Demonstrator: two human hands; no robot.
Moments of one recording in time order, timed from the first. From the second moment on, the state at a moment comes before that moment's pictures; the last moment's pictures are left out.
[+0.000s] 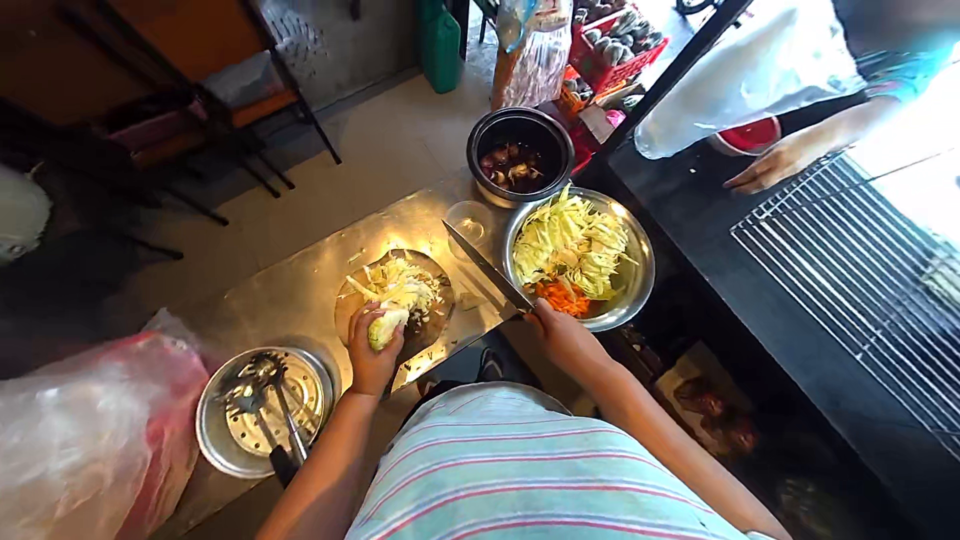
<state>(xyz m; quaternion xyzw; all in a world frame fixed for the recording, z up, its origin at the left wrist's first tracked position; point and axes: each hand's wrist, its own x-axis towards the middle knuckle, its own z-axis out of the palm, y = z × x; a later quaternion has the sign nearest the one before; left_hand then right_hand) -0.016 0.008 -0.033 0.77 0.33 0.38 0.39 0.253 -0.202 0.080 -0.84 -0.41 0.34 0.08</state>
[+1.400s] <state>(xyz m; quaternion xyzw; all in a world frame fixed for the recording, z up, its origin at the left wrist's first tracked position) 0.340 -0.038 -0.002 0.98 -0.07 -0.01 0.19 0.345 -0.338 0.063 -0.93 -0.17 0.27 0.17</state>
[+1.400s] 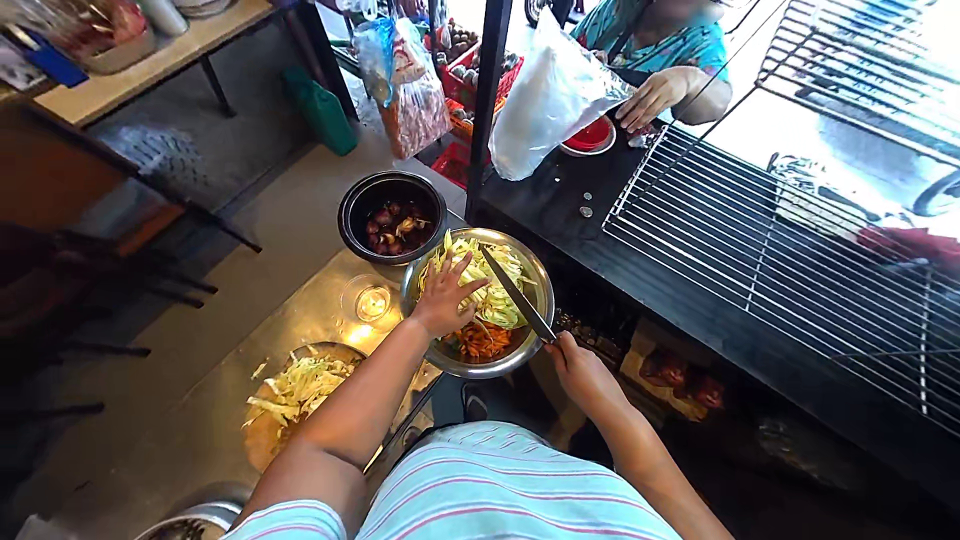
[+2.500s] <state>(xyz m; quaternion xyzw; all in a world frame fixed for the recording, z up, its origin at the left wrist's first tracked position) 0.014 0.129 -0.059 0.83 0.49 0.06 0.25 0.235 -0.143 0.033 -0.79 -0.45 0.40 0.12</state>
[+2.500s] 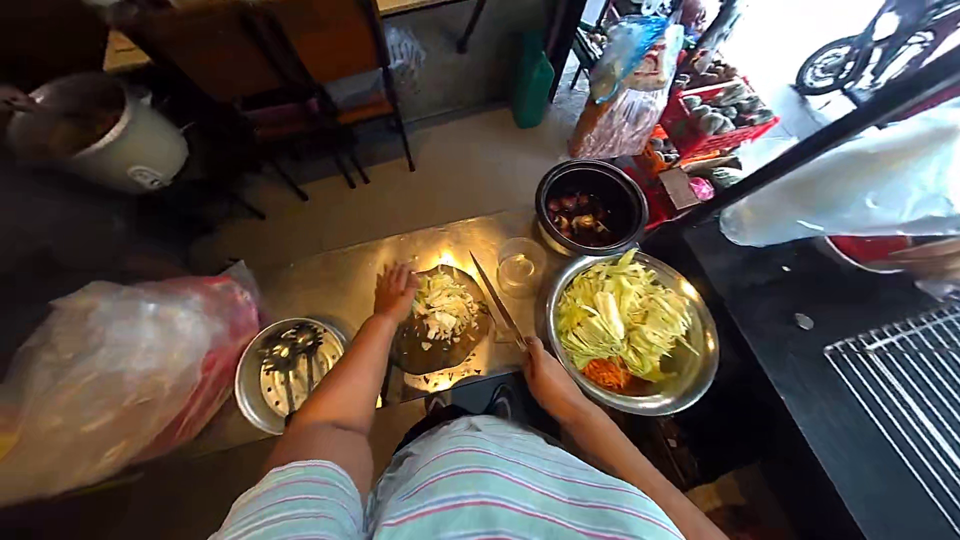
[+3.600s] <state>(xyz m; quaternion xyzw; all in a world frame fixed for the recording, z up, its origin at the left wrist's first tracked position) 0.014 0.062 -0.059 0.88 0.41 0.00 0.24 0.117 -0.117 -0.067 -0.72 -0.35 0.51 0.30</state>
